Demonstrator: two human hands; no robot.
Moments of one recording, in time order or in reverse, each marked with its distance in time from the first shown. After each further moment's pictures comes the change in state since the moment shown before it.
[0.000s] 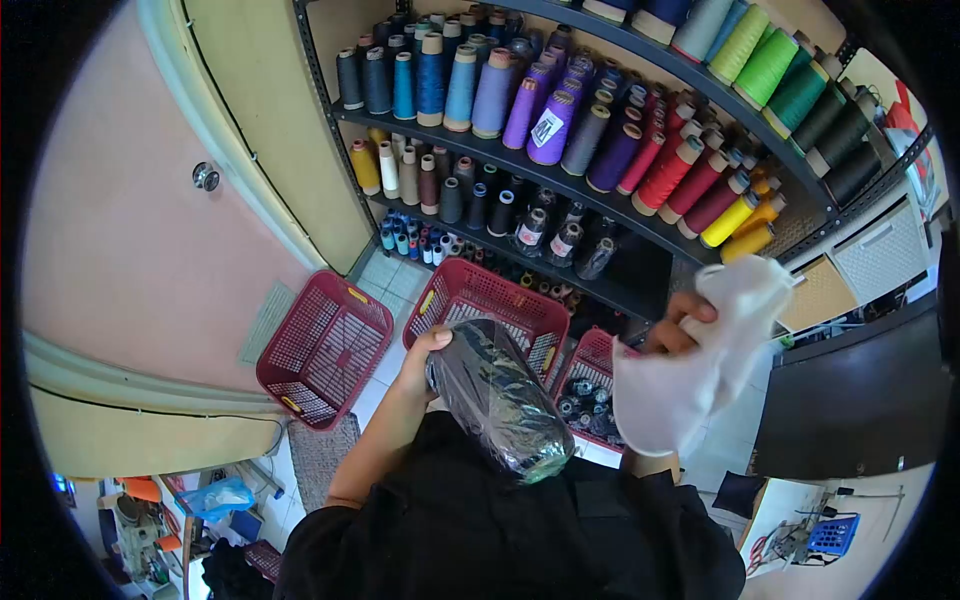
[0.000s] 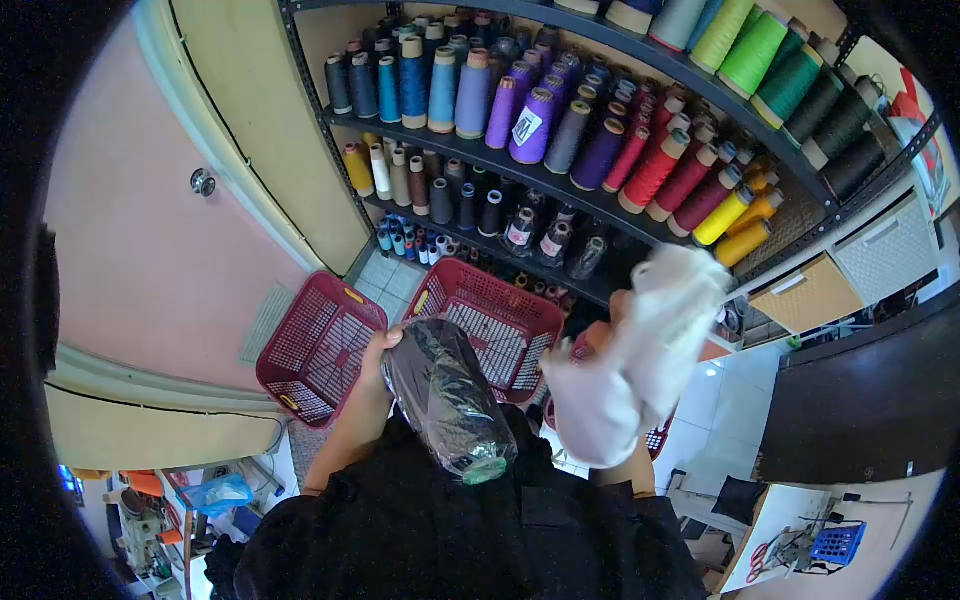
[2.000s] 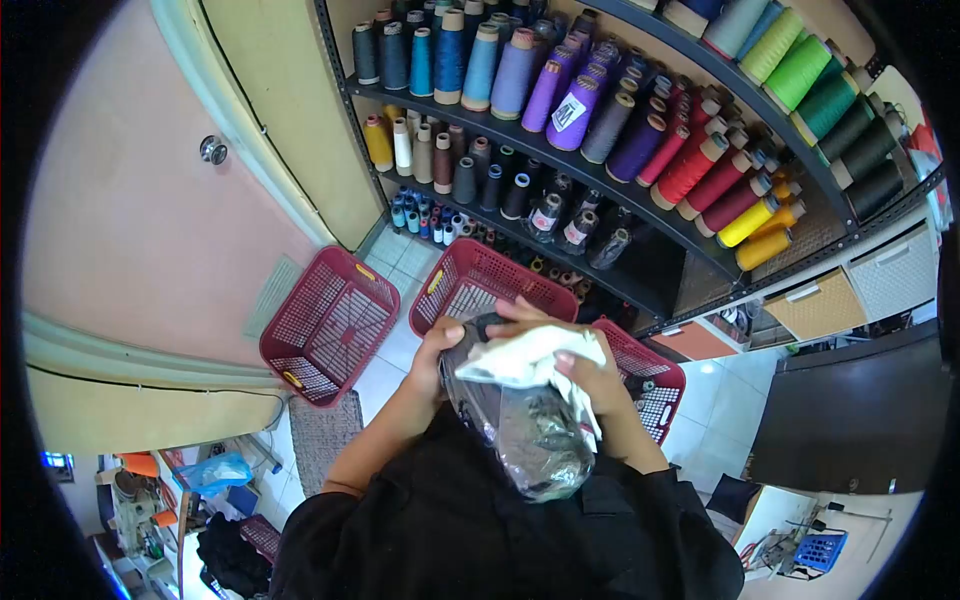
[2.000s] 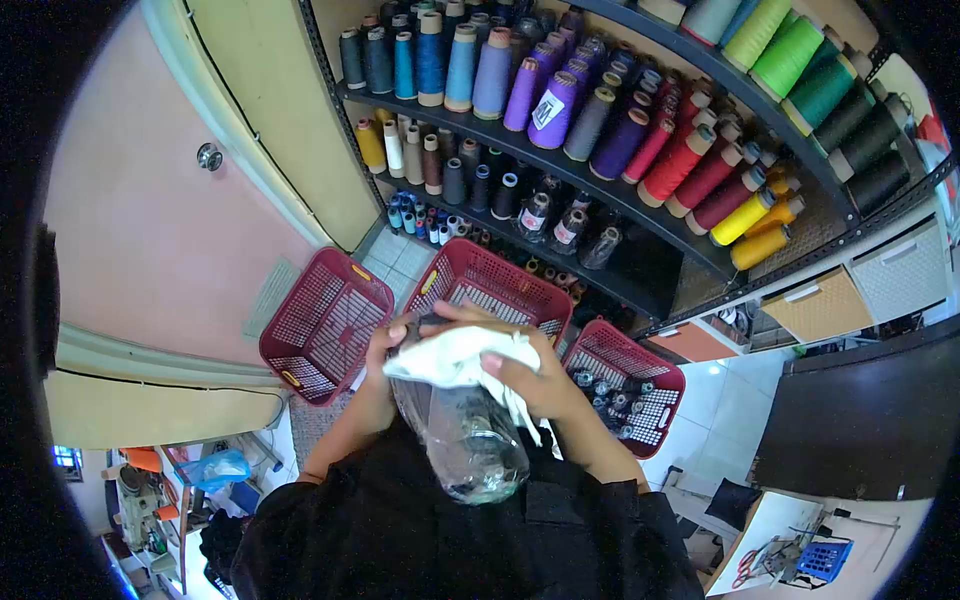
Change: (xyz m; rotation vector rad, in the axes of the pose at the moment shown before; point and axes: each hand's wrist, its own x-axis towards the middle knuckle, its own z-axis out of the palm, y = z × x) left_hand -0.012 0.001 0.016 0.088 0.085 0.097; right_hand 0.022 0.063 -0.014 -0.704 -0.281 0.334
